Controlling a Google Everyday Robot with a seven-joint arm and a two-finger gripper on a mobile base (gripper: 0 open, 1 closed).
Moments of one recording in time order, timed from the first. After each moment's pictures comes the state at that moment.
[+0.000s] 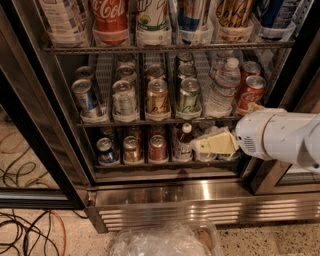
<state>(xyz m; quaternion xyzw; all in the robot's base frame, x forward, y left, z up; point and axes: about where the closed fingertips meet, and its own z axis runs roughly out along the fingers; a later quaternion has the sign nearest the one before) 0.499 -0.154 0.870 -0.29 0.83 0.06 0.47</state>
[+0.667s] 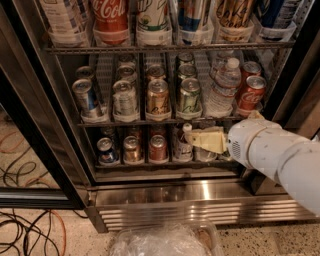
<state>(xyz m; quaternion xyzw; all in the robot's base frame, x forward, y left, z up) 0.508 -0.151 0.867 -0.17 0.83 0.06 0.53</state>
